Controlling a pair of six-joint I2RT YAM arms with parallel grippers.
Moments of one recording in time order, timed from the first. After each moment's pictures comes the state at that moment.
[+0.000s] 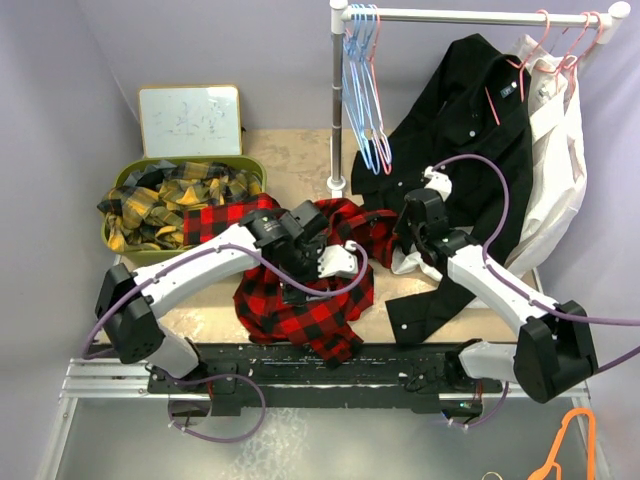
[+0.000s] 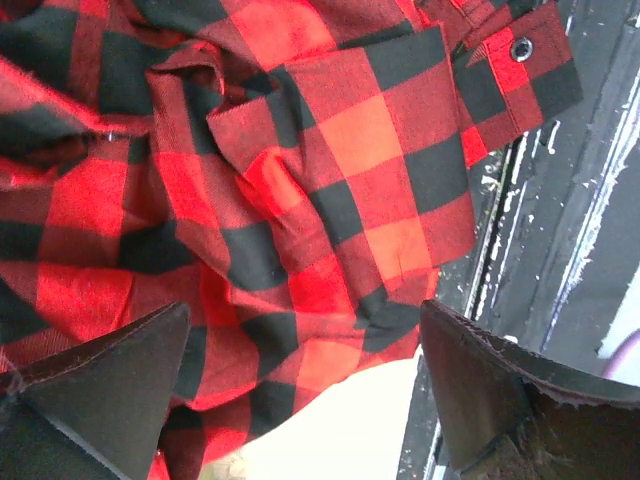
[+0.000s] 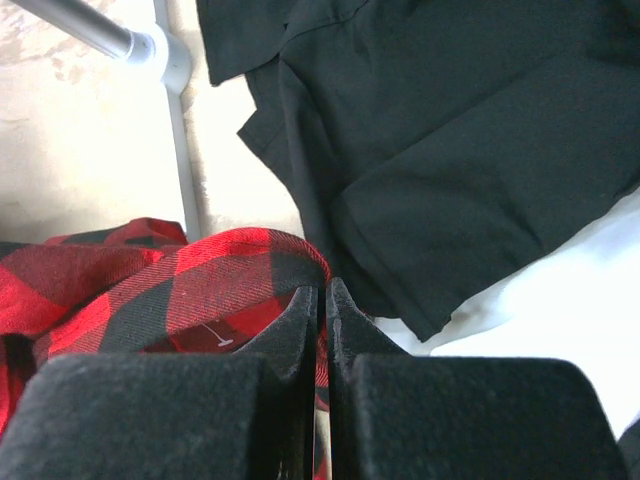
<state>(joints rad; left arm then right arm) -0.89 1.51 1.35 -1.06 0.23 0.58 0.42 1.26 0.83 -0.19 0.37 0.58</state>
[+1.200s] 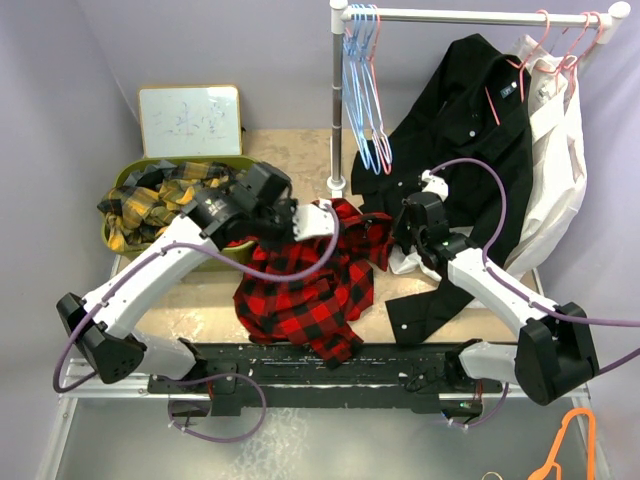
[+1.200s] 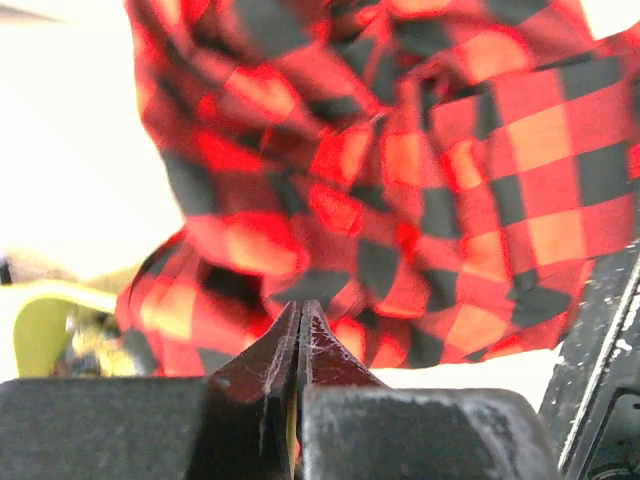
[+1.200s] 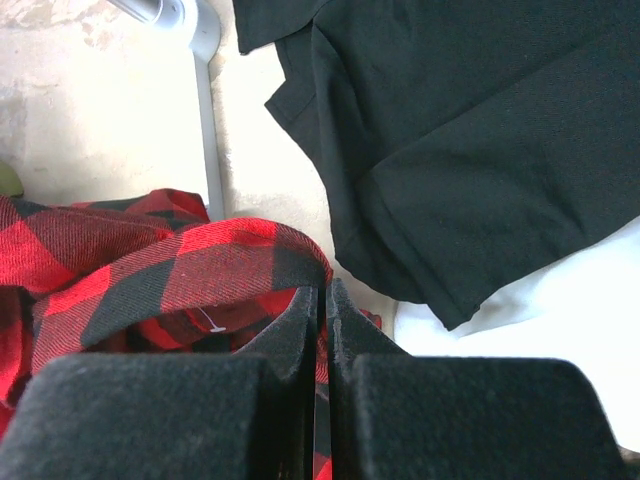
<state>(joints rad) -0.80 1.37 1.49 -1.03 0.13 0.74 0.42 1.25 0.79 -0.16 0.27 0.58</state>
